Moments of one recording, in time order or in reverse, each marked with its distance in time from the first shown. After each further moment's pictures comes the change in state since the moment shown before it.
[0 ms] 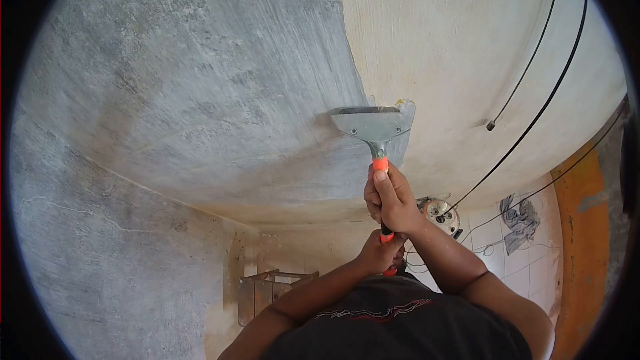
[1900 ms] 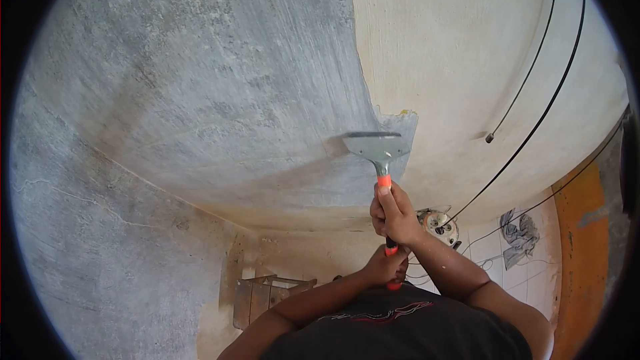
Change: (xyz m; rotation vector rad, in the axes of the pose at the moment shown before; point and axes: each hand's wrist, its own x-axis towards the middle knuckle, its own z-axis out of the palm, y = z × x) left_hand 0.005 -0.025 0.001 -0.028 -0.063 -0.059; right_hand -0.011 0.007 -0.008 0.080 0.014 0.235
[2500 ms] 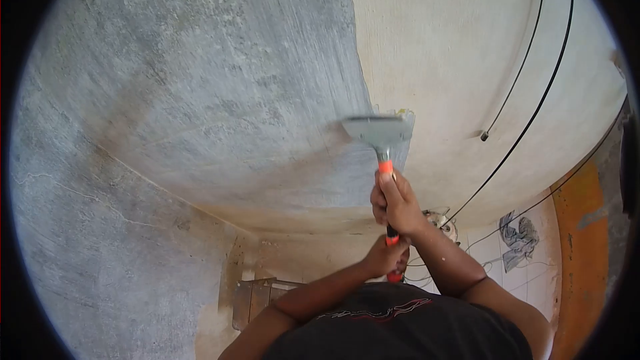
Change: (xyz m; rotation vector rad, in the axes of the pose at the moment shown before) left_hand 0.001 0.015 0.007 0.025 0.027 0.055; right_hand -0.002 -0.015 0.007 -0.079 -0.001 -0.159
